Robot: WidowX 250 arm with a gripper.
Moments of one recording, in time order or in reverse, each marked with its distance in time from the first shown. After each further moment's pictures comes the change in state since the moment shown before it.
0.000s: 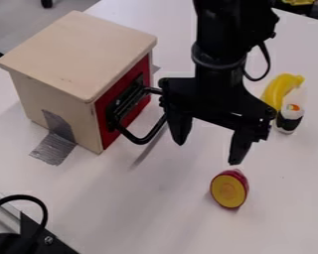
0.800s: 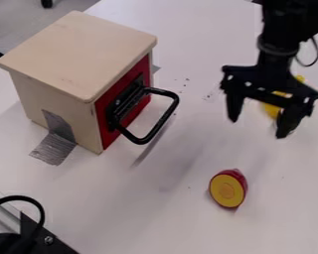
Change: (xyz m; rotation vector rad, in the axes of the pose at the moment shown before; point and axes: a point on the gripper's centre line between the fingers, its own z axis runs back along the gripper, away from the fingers) arm 0.093 -0.036 -0.048 0.009 0.027 -0.036
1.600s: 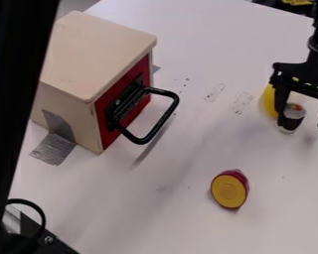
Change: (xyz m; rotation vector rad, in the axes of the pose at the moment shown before) arm 0.061 -0.048 -0.033 -0.016 -0.021 -0.058
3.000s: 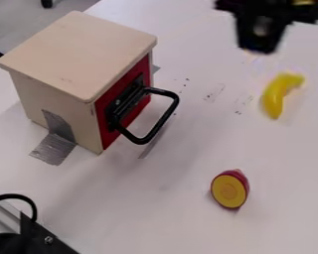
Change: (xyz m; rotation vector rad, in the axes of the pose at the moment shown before) arm -0.060 0.090 0.140 -0.022 -0.080 0.142
